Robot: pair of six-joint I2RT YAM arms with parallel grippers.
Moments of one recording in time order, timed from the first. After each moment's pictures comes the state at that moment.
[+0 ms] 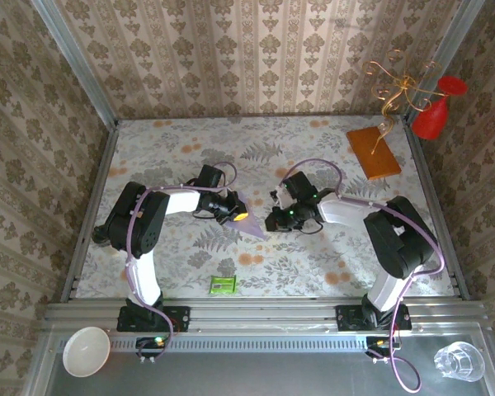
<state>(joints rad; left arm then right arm) -0.48 1.92 1.00 -0.15 0.66 -0.85 0.54 1.73 0.97 -0.30 -0.55 0.48</state>
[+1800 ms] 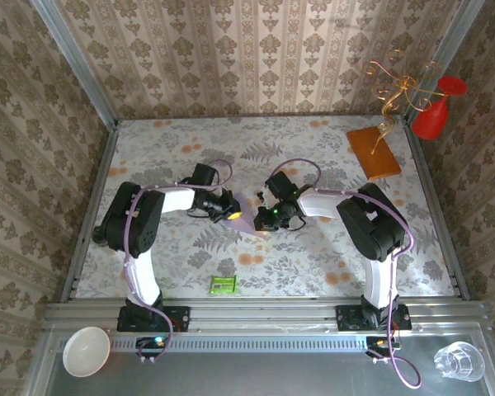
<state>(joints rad) -0.41 1.91 1.01 -0.20 0.66 -0.73 0.59 1.94 1.10 -0.33 -0.49 0.50</state>
